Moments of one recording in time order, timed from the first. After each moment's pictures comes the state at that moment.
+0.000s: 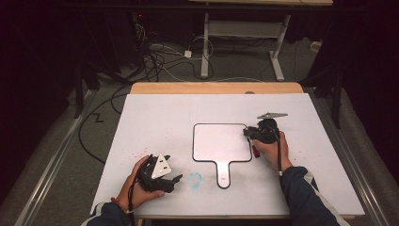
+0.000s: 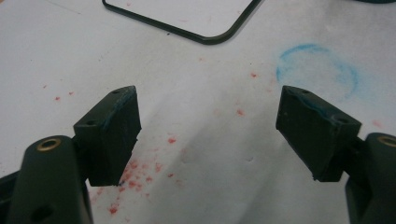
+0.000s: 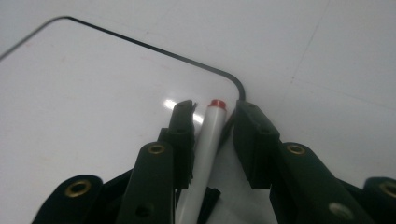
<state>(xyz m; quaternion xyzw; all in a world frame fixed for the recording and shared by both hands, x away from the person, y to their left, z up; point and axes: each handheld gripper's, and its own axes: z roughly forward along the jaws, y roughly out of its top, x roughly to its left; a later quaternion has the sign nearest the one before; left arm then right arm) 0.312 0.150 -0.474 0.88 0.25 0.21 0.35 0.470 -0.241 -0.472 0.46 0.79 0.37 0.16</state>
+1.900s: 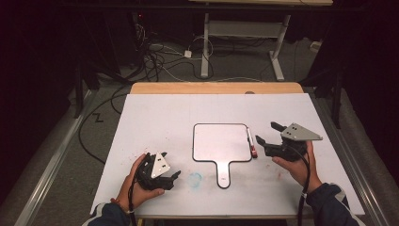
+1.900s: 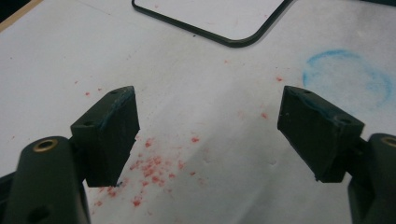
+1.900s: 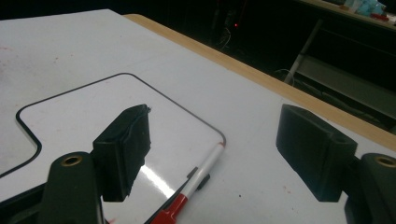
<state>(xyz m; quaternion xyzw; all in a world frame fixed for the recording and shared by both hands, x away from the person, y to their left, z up) 0.313 0.152 -0.472 0.86 0.27 0.25 0.34 0.370 -0.271 -0.409 0.31 0.77 0.46 0.32</state>
